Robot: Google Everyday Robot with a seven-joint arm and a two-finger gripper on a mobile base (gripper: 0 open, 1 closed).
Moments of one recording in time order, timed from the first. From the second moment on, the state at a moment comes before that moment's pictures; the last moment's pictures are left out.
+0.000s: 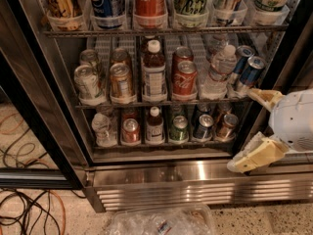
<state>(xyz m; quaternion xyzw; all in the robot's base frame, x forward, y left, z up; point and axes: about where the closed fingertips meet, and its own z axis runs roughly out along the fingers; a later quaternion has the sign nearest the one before) 0.422 -0.179 0.887 -0.54 0.75 0.08 0.38</state>
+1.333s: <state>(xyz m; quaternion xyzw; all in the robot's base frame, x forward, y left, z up) 0.458 -0.182 0.773 -0.26 0.73 0.17 0.60</state>
